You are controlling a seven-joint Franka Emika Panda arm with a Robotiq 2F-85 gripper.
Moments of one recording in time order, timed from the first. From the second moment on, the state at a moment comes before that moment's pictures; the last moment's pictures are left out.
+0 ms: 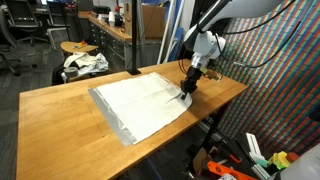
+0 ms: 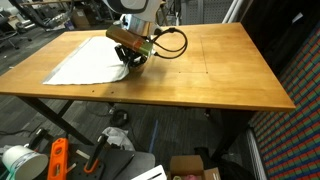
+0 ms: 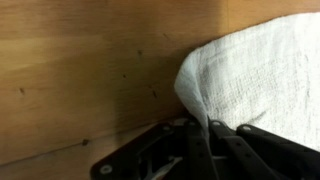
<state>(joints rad) -0.28 0.38 -0.08 -2.11 0.45 2.13 -0.63</state>
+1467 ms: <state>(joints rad) 0.00 0.01 0.00 -2.41 0.05 2.47 -0.02</state>
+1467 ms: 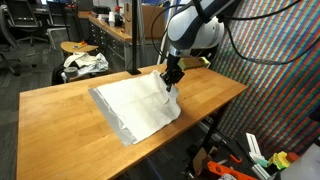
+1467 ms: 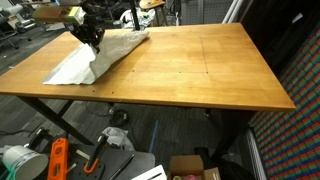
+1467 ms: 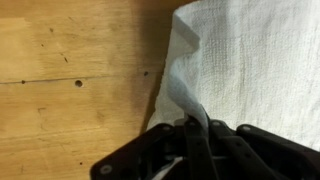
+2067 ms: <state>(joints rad) 0.08 -0.03 0.09 -2.57 -0.14 2.63 0.19</state>
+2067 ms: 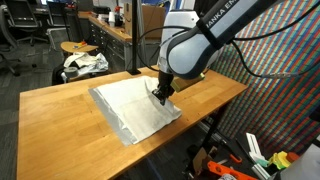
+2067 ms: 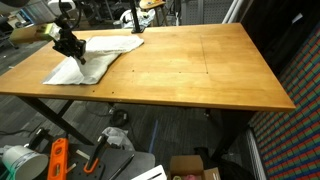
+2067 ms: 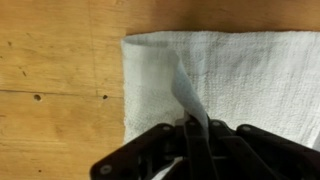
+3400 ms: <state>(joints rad) 0.24 0.00 0.27 -2.67 -0.12 2.72 0.27</state>
